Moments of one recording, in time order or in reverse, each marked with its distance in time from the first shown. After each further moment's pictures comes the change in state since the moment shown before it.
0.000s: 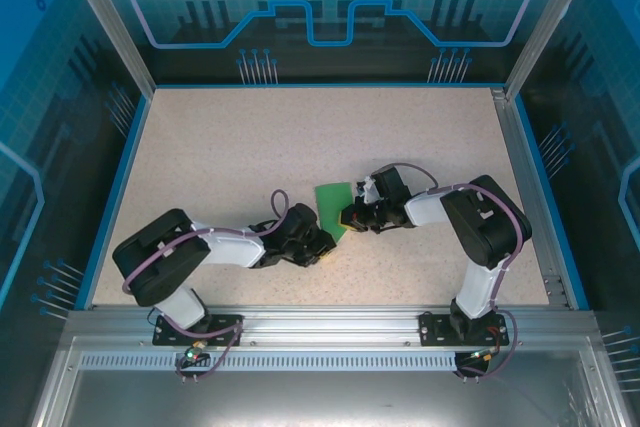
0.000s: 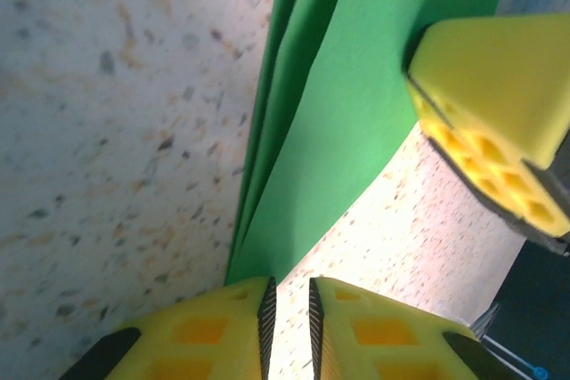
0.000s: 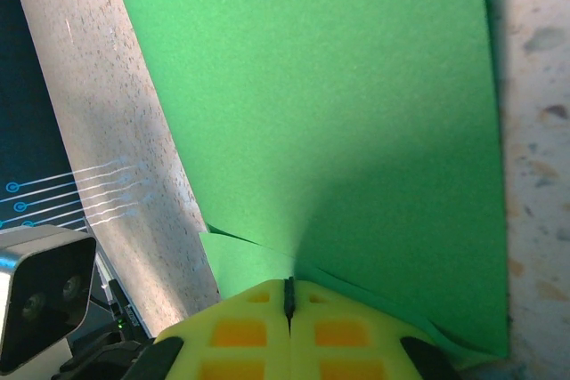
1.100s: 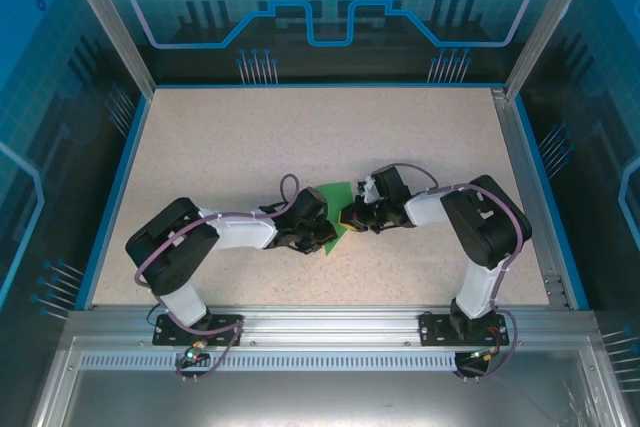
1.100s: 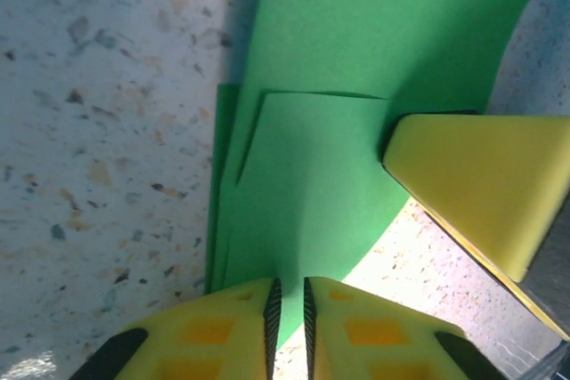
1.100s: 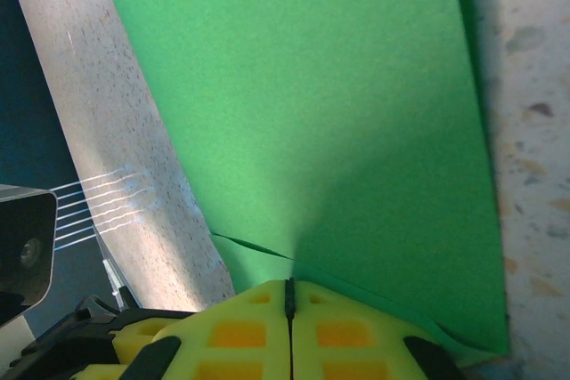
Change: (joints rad) left arm 0.048 0.091 0.201 -0.233 -0.033 0.144; right arm 0.000 -0.003 0.008 -0.007 0.002 0.044
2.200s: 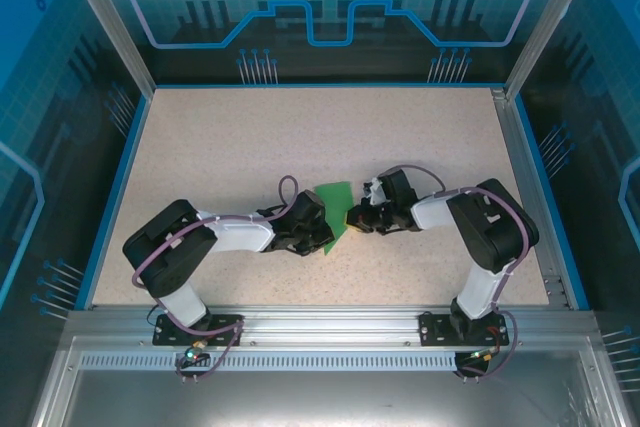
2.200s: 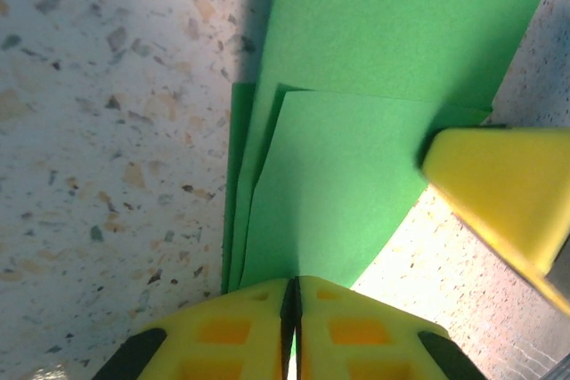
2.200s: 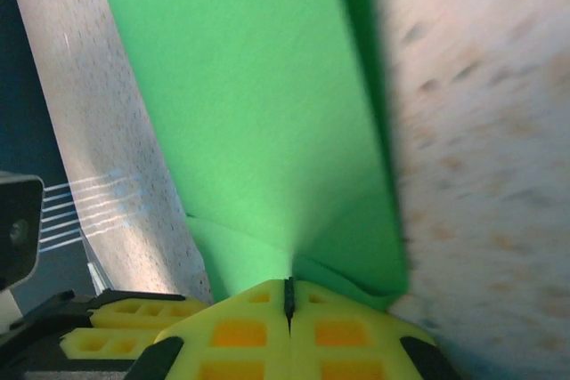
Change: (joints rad) left arm 0.000 -0.018 -0.042 0.031 -0.028 0.031; right arm -0.047 -0.040 -0.067 0.041 0.018 -0.056
